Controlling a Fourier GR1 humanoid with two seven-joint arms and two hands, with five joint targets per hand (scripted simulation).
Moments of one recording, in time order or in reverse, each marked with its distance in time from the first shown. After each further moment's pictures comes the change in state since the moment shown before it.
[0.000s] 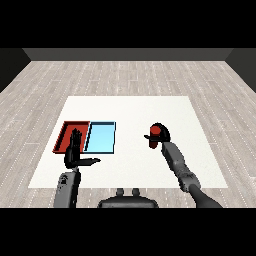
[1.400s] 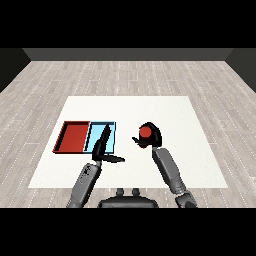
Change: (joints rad) left arm -0.176 -0.045 -0.336 0.128 -0.012 0.158 0.119; right arm 0.299 0.112 0.330 -0.771 -0.076 -0.251 0.234
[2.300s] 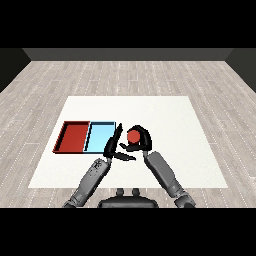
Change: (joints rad) left arm -0.152 0.000 -0.157 0.153 0.075 0.134 0.003; right arm 0.018 0.013 0.245 -0.159 -0.030 -0.159 0.043
